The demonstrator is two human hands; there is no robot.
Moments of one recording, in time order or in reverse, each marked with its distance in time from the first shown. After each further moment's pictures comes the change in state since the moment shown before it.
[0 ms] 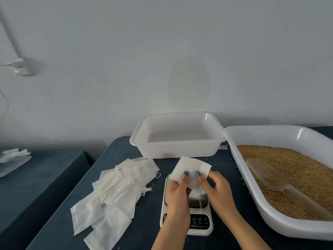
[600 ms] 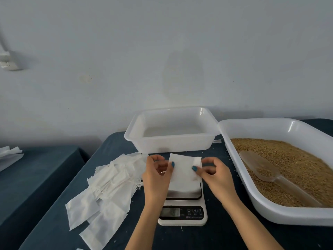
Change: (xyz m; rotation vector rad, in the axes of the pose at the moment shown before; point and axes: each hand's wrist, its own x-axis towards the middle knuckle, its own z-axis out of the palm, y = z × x) left_hand 0.034 0.020 -0.039 0.646 0.090 0.538; right_hand 0.012 -0.001 -0.018 0.131 -0.016 0.172
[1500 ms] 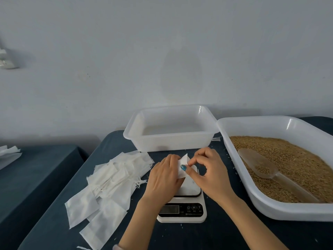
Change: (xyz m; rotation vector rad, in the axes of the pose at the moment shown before) left_hand 0.005 0.005 -0.002 0.875 -0.393 0.638; right_hand -0.011 -0.032 0.008 -0.491 0.021 -0.474
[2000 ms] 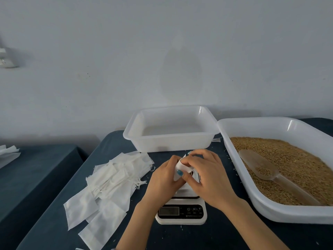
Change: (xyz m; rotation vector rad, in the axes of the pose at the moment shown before) left_hand -0.002 -0.004 0.004 -0.433 0.028 -0.065; right_hand -0.001 -0.019 -0.010 -0.286 -0.059 -0.223
